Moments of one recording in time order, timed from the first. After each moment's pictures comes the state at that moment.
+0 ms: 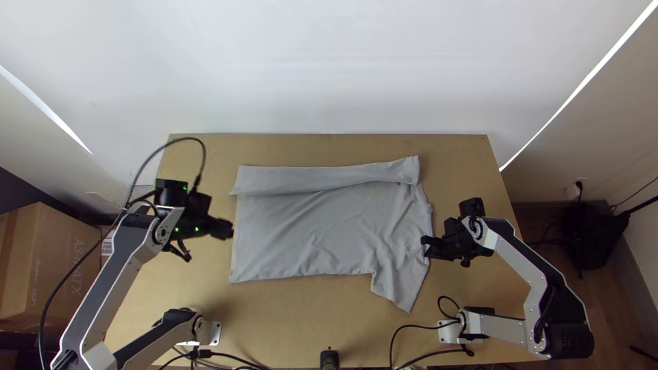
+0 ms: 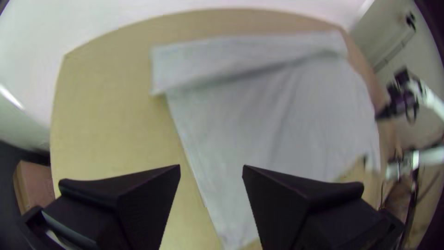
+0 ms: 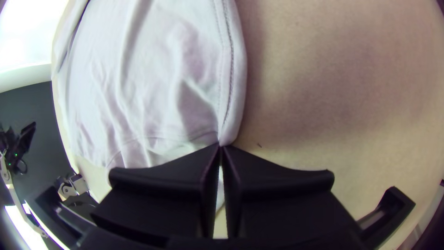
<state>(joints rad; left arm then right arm) -0.08 1.09 0.98 -0.92 0.15 0.16 -0.01 1.37 0.68 -0.79 -0.38 0.14</state>
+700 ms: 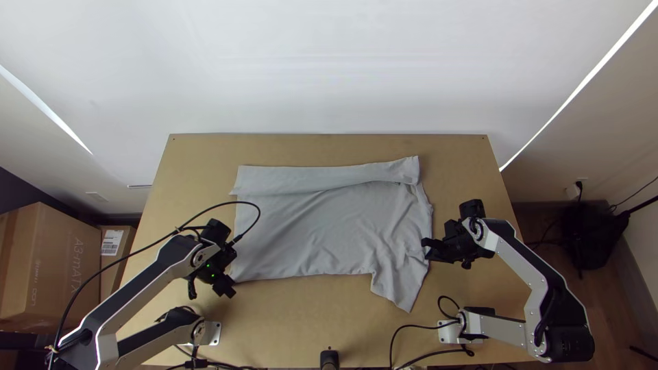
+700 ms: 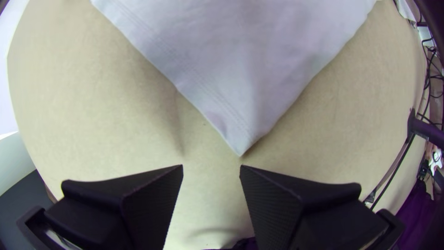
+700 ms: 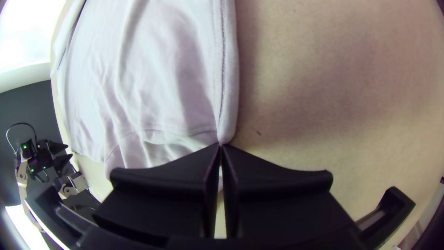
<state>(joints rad) -0.32 1.14 0.64 -1.05 -0.09 0.33 -0.01 1.35 0.67 -0.82 -0.38 0.14</state>
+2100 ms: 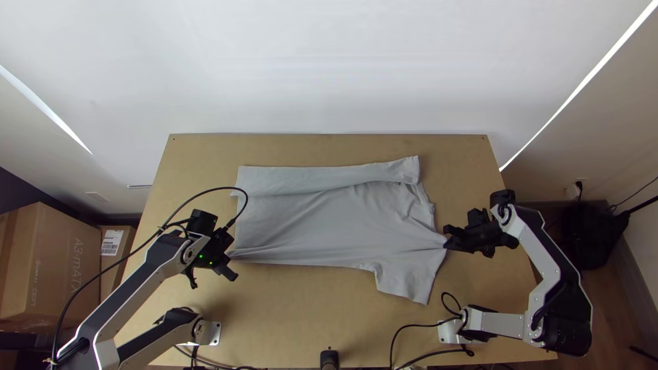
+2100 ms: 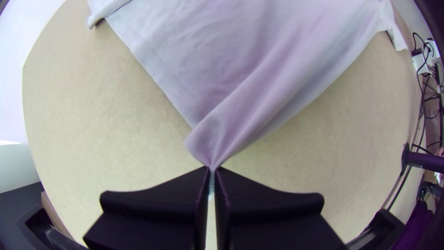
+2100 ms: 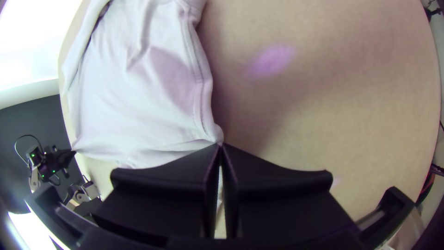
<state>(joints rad) -0.19 1.10 0.67 -0.86 0.00 0.42 -0.25 1.40 0.85 -0.98 -0.40 -0.03</state>
